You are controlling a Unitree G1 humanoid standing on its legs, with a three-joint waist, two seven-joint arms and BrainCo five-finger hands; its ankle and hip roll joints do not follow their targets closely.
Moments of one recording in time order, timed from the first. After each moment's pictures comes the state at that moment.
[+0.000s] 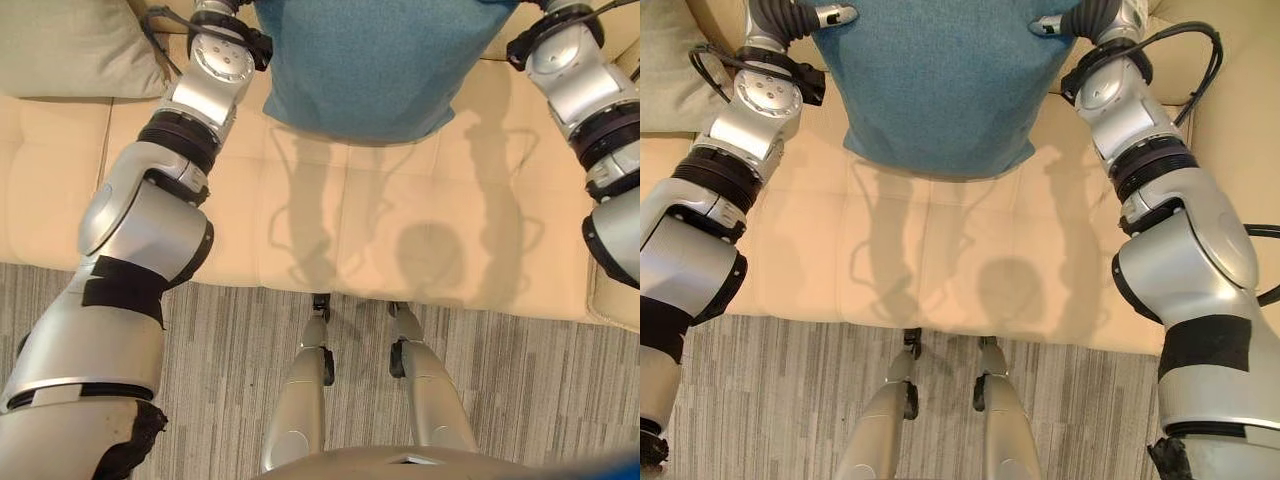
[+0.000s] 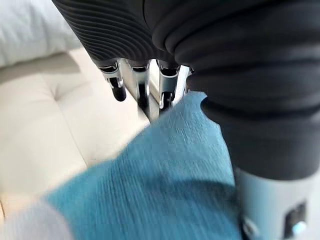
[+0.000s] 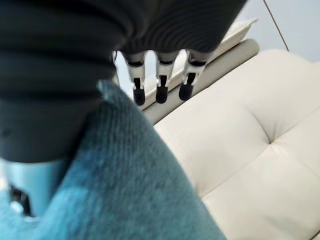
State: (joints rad) left arm -1.52 0.60 -0.71 1.11 -0.41 -0.17 0.44; right arm -1.57 -0.65 0.84 1.13 0.21 -0.04 -0.44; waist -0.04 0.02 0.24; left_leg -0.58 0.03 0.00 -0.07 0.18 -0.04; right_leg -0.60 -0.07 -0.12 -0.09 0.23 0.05
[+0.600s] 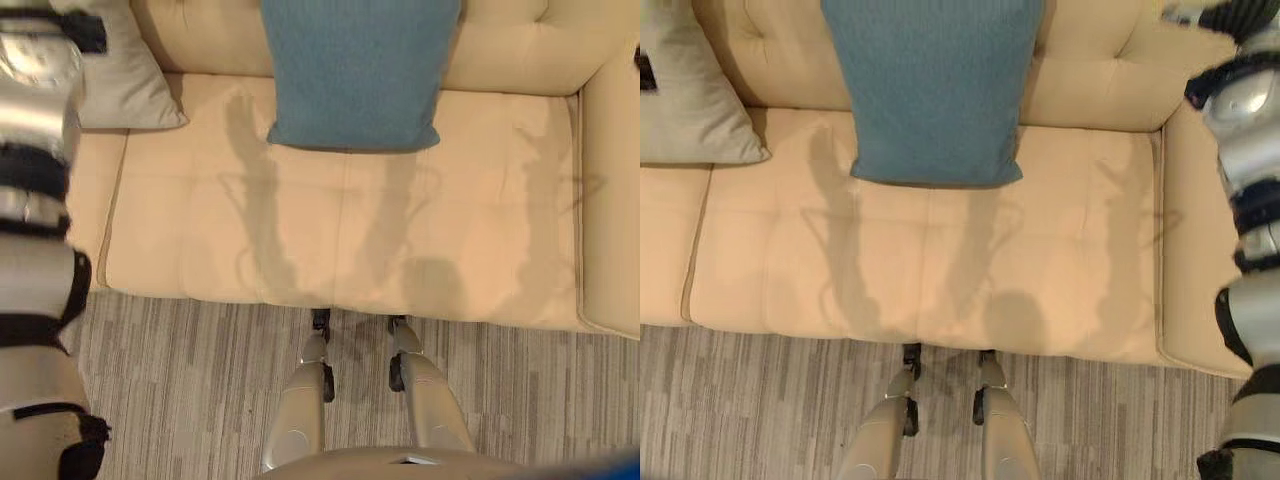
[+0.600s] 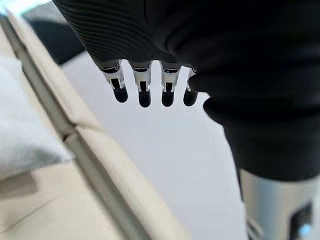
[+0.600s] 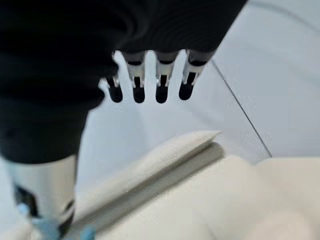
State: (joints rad) left arm -1.01 1.01 -0.38 0.67 -0.43 -0.26 0.37; right arm -1.10 -1.05 0.55 0.75 0.17 -0.09 -0.40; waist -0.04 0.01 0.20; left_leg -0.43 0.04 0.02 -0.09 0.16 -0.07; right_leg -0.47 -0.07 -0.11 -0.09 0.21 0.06
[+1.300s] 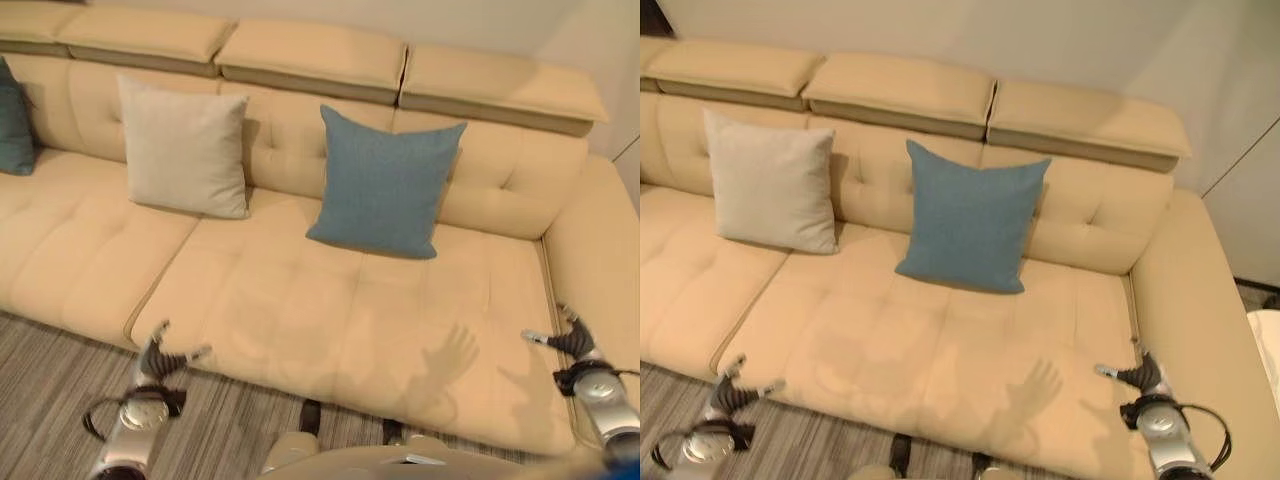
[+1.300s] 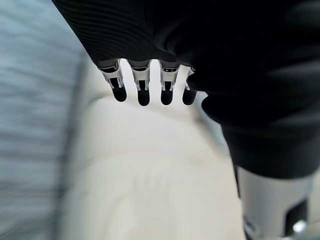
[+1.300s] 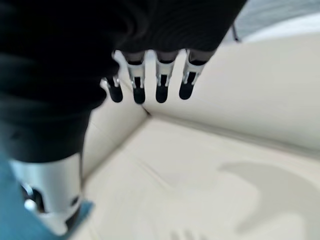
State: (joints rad) left arm 0.18 0.44 0.02 0.82 0.02 -0.09 0.19; right arm 0.01 -0.51 0.02 0.87 -0.10 -0.10 -0.16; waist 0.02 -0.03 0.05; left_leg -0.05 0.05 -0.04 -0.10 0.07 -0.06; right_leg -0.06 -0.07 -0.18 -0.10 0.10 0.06
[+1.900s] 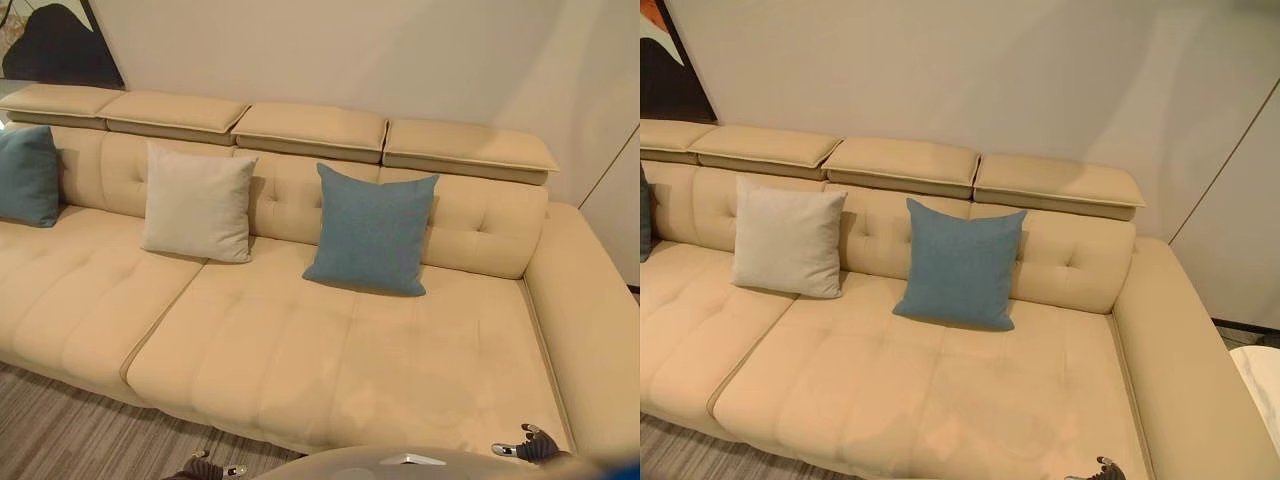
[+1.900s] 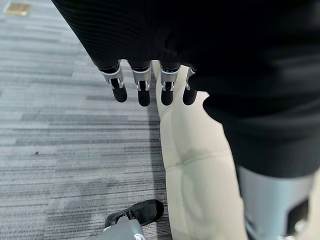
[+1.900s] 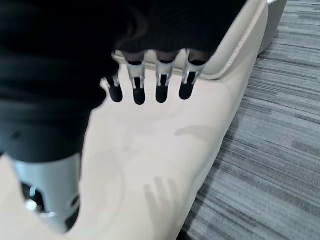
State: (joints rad) left arm 0.09 0.33 -0.08 1.28 0.10 -0.04 0.11; right arm 0.08 -0.39 0.13 1.19 -0.10 -0.07 -0.09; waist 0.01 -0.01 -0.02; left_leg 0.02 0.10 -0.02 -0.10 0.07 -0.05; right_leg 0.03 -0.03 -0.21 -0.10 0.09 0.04
